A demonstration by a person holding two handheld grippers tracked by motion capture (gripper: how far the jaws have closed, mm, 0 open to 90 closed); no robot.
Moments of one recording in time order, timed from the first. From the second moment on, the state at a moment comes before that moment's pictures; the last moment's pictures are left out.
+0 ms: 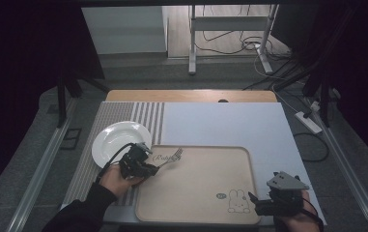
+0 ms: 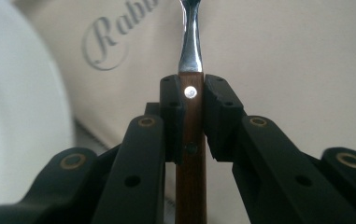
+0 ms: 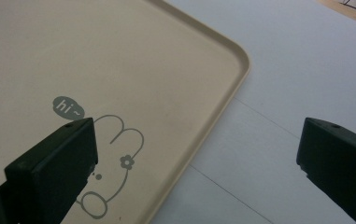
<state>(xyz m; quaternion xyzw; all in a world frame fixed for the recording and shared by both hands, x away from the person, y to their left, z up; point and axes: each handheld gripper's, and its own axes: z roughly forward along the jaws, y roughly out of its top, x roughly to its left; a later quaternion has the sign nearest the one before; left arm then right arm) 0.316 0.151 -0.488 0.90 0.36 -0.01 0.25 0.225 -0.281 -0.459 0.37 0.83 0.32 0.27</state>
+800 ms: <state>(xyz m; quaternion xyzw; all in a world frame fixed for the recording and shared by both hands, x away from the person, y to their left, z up) 0.297 0.120 -0.496 0.90 0.34 0.00 0.26 0.225 -0.280 -0.459 0.37 0.83 0.32 0.27</state>
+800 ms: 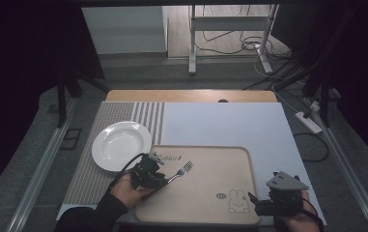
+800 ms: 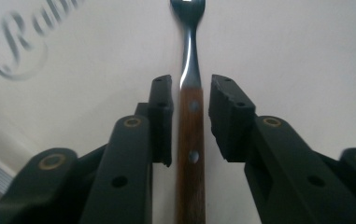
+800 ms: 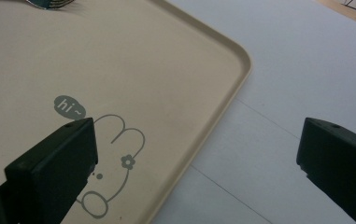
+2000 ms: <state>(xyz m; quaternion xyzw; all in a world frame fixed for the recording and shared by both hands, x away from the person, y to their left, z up) 0.331 0.111 -0.511 0.91 0.35 0.02 0.23 0.225 -0.280 -0.459 0.36 0.83 0.32 0.27</state>
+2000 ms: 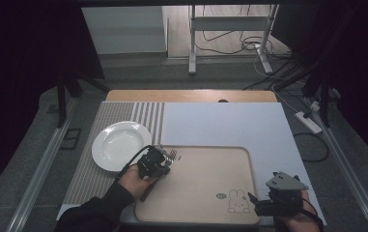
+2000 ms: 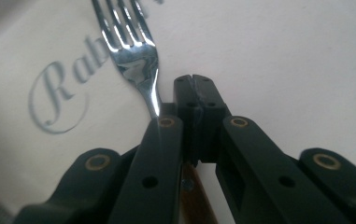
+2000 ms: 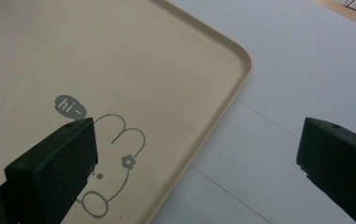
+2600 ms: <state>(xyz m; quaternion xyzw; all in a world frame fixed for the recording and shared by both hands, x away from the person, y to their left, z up) 0.341 0.138 -0.511 0.90 0.37 0.02 0.22 0.225 -0.280 -0.459 0.36 0.83 0.32 0.27</state>
